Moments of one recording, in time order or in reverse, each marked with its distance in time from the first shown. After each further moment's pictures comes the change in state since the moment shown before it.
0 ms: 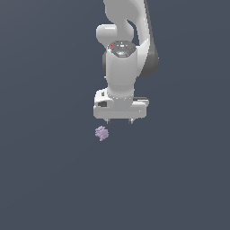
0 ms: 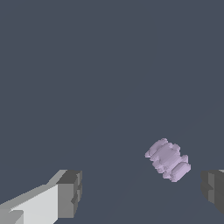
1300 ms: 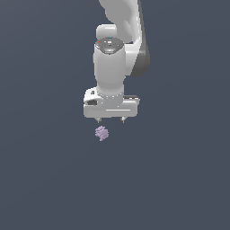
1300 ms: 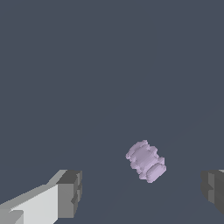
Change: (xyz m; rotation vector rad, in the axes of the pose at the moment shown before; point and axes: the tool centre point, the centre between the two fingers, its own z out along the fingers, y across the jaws) arm 0.002 0.036 -0.007 -0.021 0.012 -0.042
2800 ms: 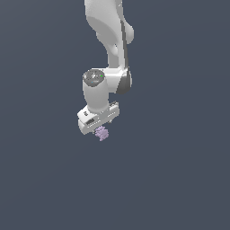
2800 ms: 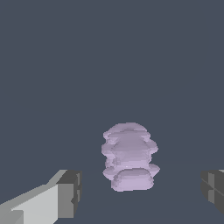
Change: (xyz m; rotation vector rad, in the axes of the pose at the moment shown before) arm -0.044 0.048 0.097 0.035 -0.068 -0.589
